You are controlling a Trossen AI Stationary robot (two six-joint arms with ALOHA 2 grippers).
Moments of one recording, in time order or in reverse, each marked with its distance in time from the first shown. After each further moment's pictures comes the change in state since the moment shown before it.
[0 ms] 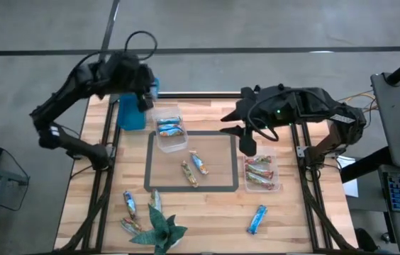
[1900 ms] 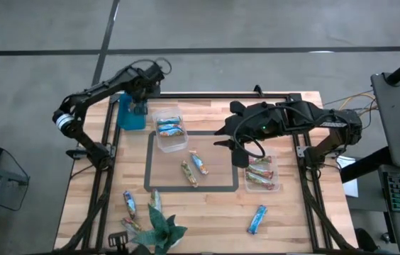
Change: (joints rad) left arm 0.293 0.223 -0.466 0.035 -0.166 0.288; right arm 0.053 -0.001 -0.167 0.116 -0.003 -0.039
